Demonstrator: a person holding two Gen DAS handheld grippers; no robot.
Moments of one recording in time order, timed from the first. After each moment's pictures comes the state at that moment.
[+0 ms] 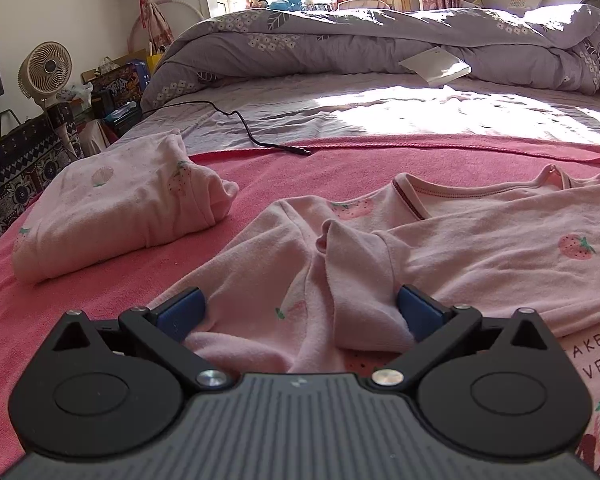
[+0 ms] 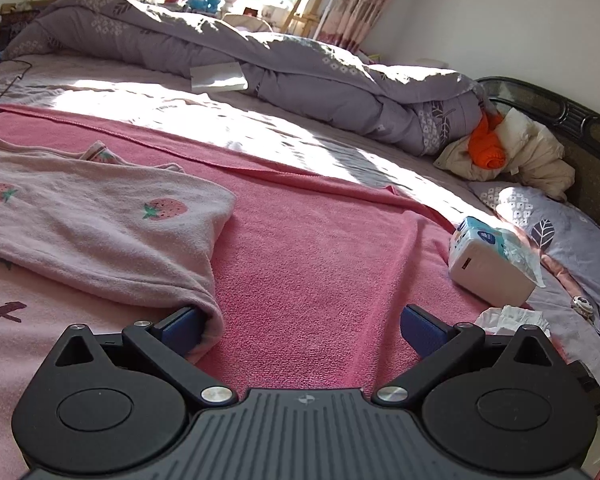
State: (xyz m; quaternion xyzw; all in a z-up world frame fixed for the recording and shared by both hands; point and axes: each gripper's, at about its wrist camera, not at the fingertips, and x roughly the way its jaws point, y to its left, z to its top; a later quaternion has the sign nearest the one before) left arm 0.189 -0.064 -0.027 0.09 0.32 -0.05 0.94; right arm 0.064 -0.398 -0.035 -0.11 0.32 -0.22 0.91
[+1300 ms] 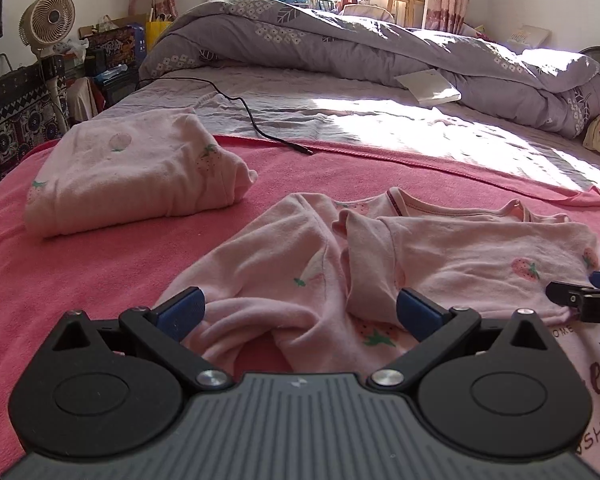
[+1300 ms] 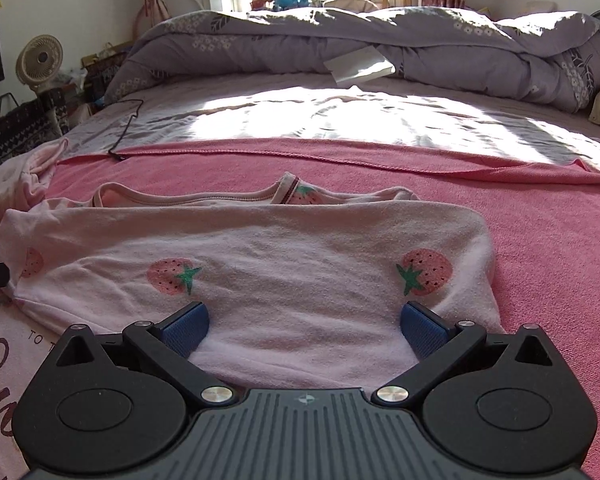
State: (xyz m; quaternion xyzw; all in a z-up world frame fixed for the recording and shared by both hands) left arm 0.146 -0.013 0.012 0.00 0.33 -0.08 0.94; right arm 0.145 -0.339 -0.041 0.05 0.35 -0.02 0.93
